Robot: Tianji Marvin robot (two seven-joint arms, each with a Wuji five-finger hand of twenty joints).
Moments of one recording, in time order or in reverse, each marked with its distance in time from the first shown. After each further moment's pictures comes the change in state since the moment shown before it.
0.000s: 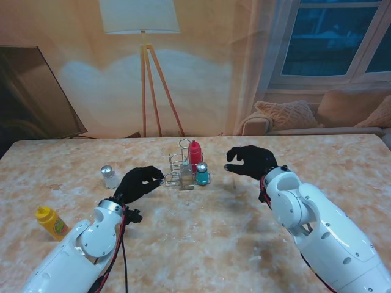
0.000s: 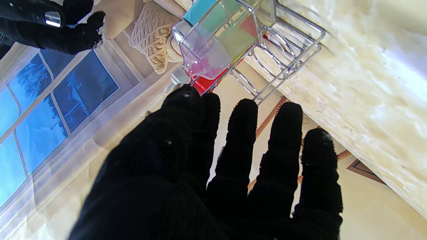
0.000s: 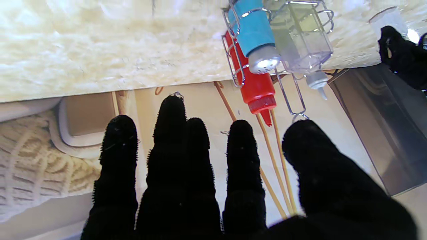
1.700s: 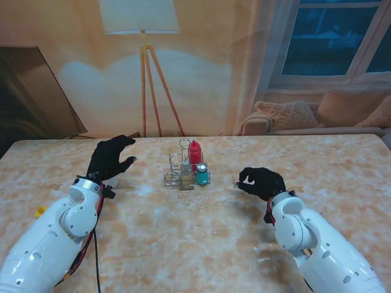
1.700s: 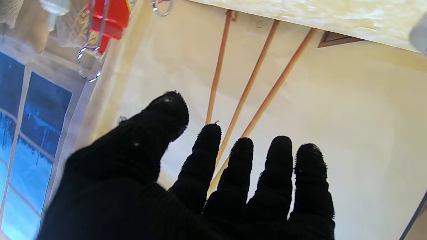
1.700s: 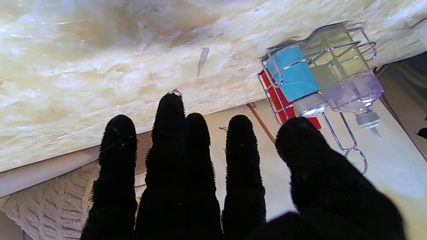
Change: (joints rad) left arm -0.115 0.049 -0.095 0.090 0.385 0.027 0.146; right arm -0.108 -0.016 0.020 0.105 0.063 0.025 -0.159; left_hand -0.211 0.004 0.225 0.021 -0.199 0.073 -0.434 -0.128 -0.384 0.027 -0.221 -0.119 -0.309 -0.047 -0.235 -0.169 -0.136 -0.099 -0.167 -0.123; right_hand 0.066 -0.001 -0.035 -0.019 0.036 0.000 0.100 -0.073 0.054 0.000 0.001 0.000 0.019 0.013 0.032 0.000 0.000 0.012 0.000 0.000
